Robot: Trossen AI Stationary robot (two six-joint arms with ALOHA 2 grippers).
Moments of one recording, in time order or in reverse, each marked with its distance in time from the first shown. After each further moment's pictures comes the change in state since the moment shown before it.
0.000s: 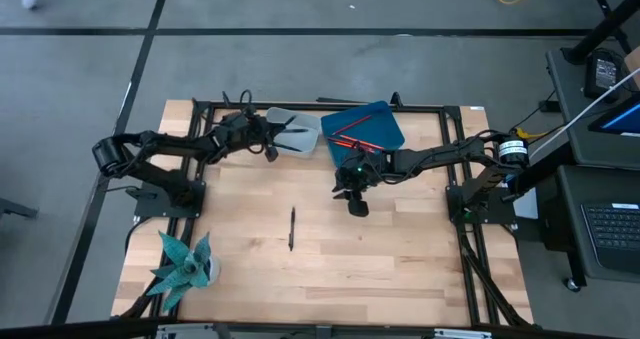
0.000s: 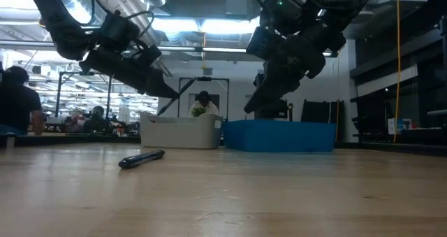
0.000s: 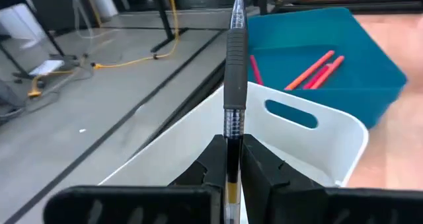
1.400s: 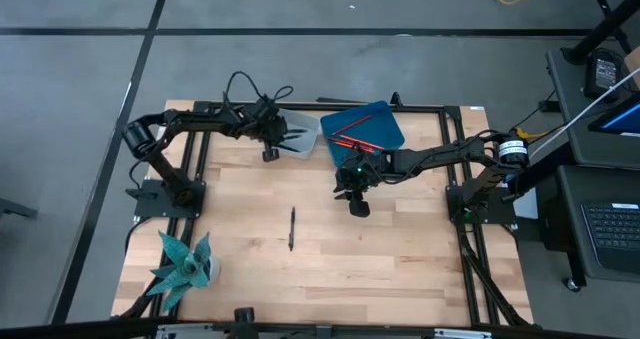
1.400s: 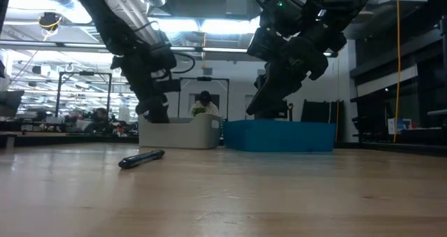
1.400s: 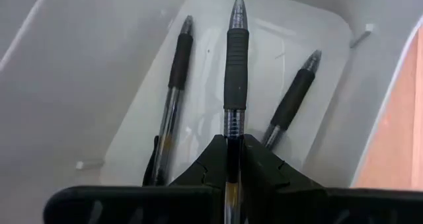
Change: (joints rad) left arm 0.074 0.268 0.430 -0.848 0.090 0.315; right arm 0.000 0.000 0.000 -0.022 0.000 -0.018
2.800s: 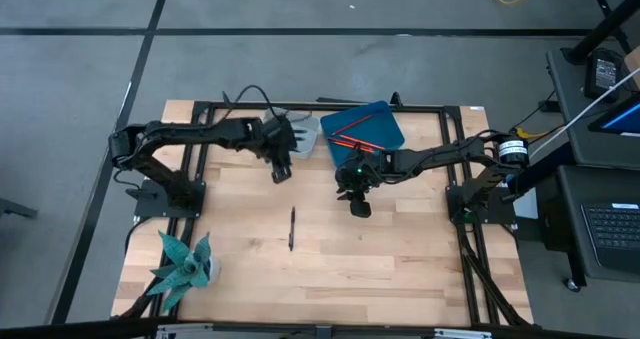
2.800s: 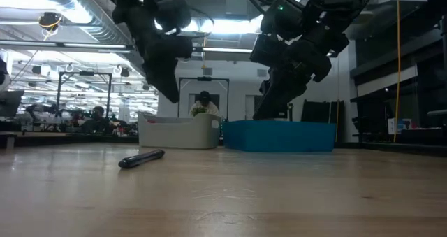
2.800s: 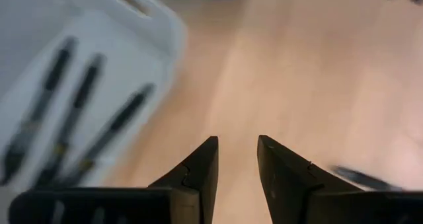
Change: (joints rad) left arm -0.344 -0.146 0.192 -0.409 -0.033 -0.560; right arm -0.001 0.000 -0.007 -0.040 0.008 0.053
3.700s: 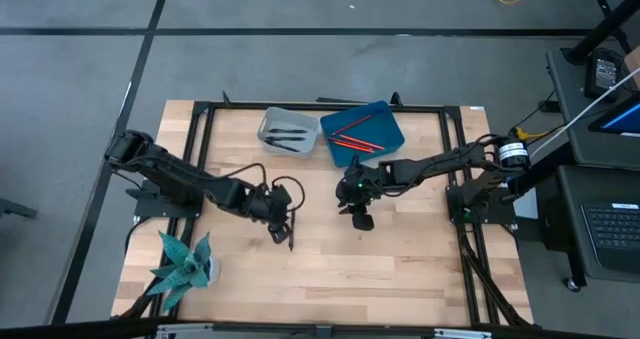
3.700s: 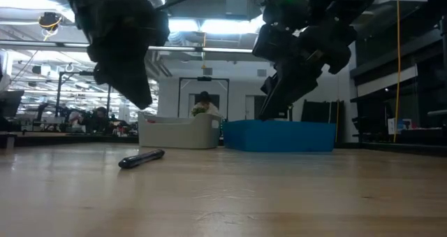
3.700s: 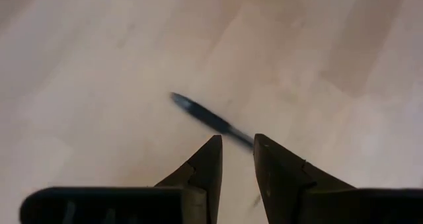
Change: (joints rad) left arm -0.631 0.002 -0.137 0.130 -0.322 -0.780; right arm 0.108 0.000 -0.003 -0.011 0.001 0.064
